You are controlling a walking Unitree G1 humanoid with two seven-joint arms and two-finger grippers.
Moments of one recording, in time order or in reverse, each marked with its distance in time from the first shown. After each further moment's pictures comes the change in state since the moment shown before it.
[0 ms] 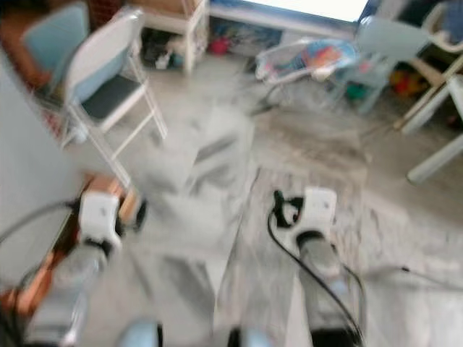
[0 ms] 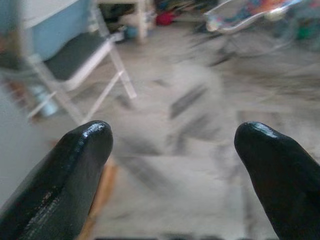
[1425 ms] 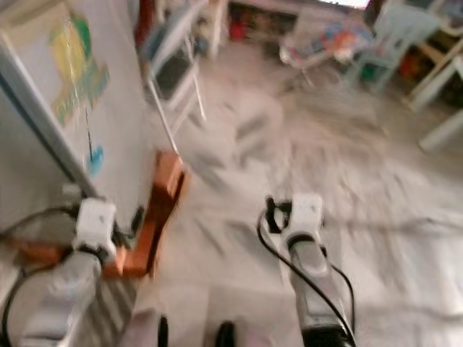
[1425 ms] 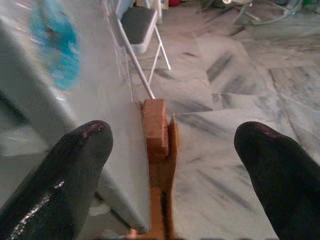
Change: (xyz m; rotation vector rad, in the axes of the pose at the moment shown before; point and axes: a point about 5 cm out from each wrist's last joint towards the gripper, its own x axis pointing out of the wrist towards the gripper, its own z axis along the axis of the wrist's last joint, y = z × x) left arm -0.003 -0.004 0.003 0.060 -0.021 -0.018; right arm 0.000 -0.005 -0.011 -0.069 0.051 -0.036
